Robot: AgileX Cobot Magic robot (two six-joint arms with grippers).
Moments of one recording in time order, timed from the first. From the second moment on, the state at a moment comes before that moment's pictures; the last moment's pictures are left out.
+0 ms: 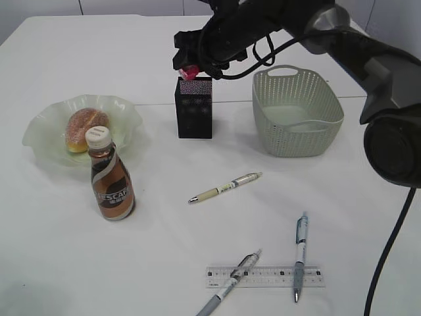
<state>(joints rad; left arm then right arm) -0.08 1.23 -0.78 -0.19 0.89 0.01 0.30 2.63 -2.71 0.54 0.98 -0.19</state>
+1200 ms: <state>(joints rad) -0.08 1.23 -0.78 -0.19 0.90 0.01 0.30 2.59 -2.71 0.24 1.21 0.10</state>
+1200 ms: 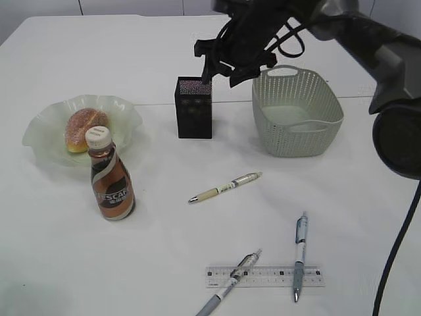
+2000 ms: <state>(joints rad) -0.08 1.23 -0.78 -0.19 0.92 0.01 0.46 2.20 -2.33 -0.15 1.26 0.17</state>
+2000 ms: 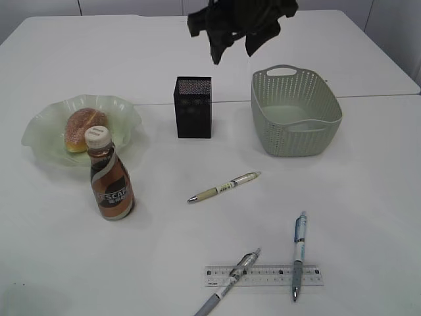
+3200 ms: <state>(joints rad) -0.08 1.23 -0.78 -0.20 0.89 0.01 0.52 1.69 -1.12 0.05 1.21 -0.41</state>
